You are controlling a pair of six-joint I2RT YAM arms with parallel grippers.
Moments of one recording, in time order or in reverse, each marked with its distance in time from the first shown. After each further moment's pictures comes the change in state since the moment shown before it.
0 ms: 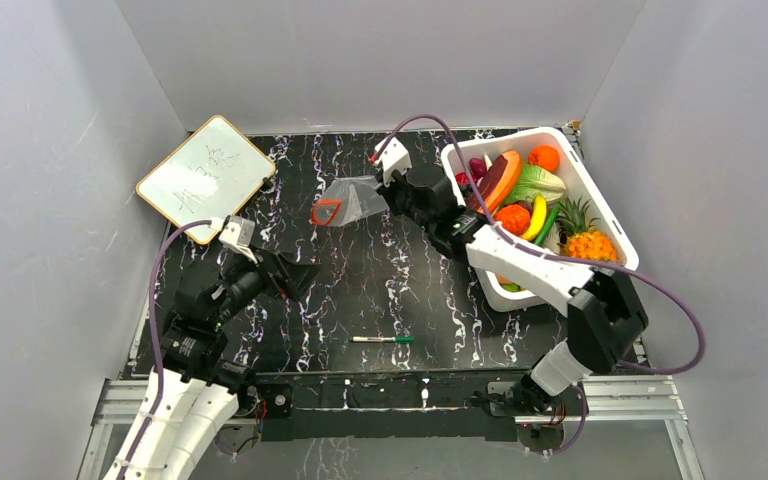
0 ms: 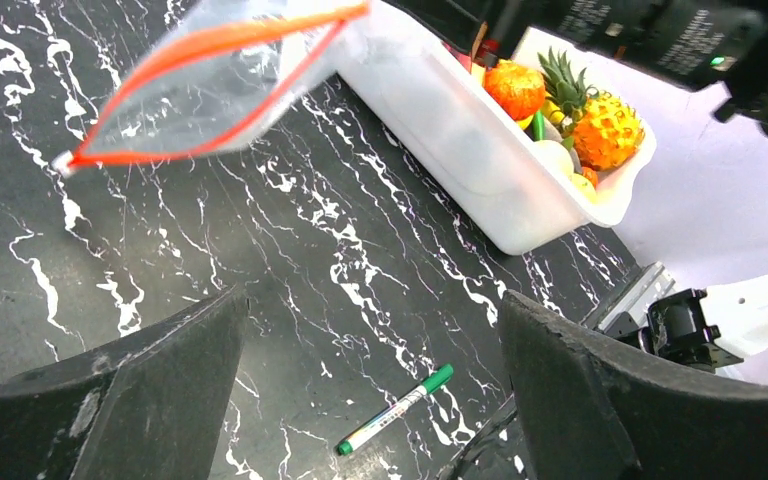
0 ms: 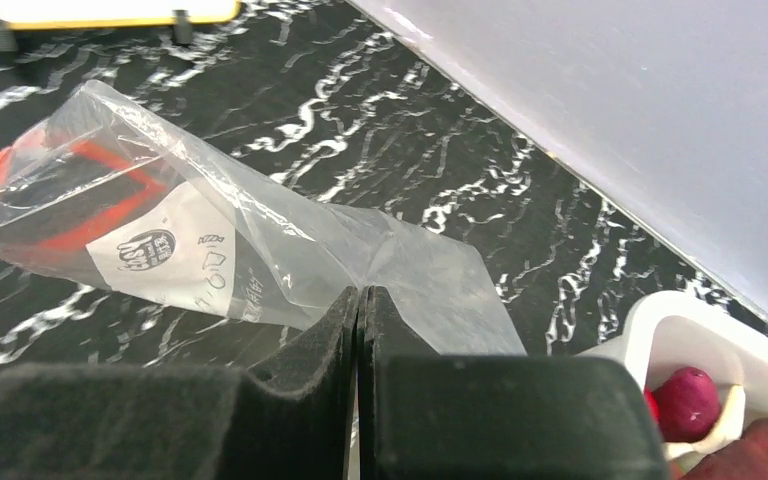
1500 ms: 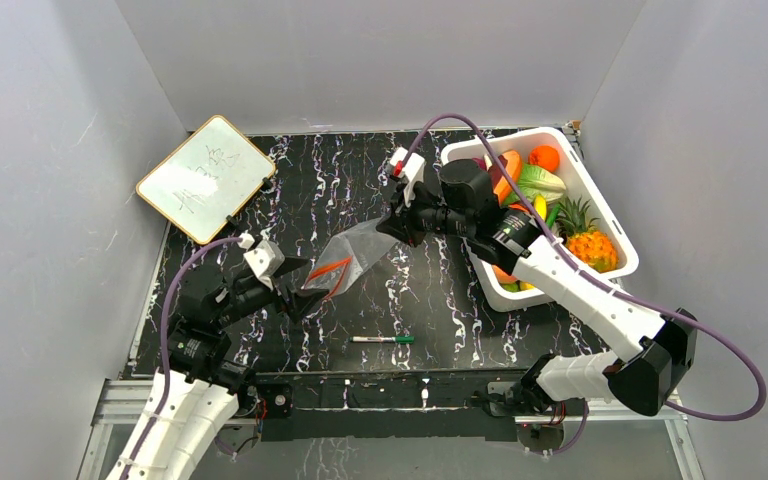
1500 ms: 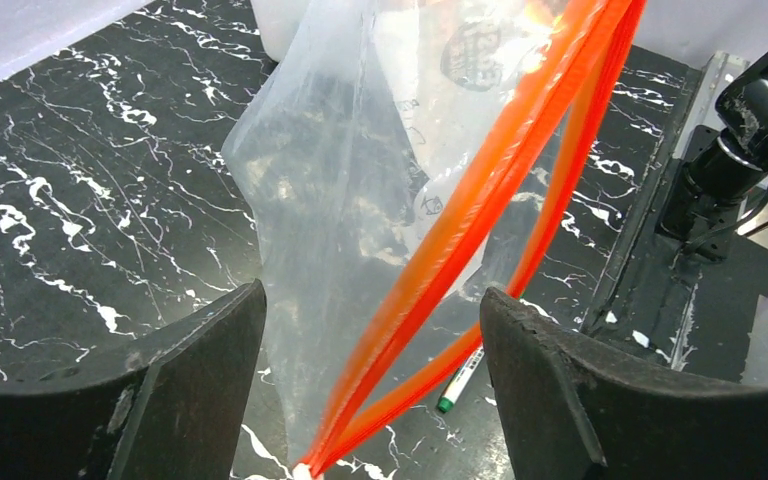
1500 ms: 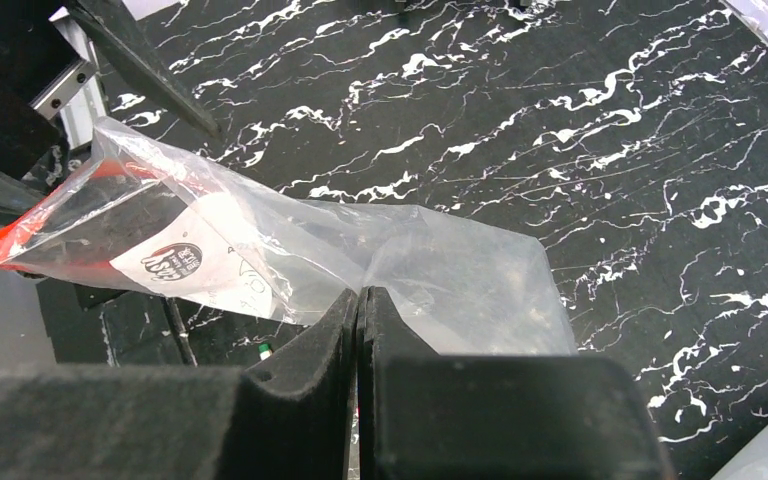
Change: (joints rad) left arm 0.000 -0.014 -0.060 0.050 0.272 0.458; right arm 0.003 -0.292 0.073 -0.502 -0.565 0.179
